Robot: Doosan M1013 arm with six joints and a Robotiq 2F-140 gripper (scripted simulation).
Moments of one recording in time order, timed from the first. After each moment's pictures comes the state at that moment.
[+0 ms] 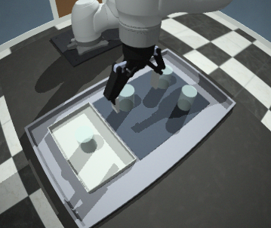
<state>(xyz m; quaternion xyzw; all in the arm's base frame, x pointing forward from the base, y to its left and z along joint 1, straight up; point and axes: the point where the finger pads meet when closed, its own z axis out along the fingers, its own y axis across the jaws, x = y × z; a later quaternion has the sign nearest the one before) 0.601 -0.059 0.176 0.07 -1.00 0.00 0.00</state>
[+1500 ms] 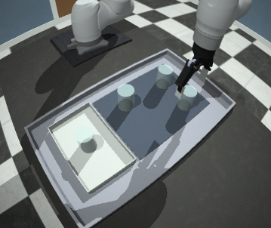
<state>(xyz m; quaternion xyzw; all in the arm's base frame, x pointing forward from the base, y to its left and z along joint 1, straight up) 0.618 0.179 0.110 0.07 -1.00 0.00 0.00</state>
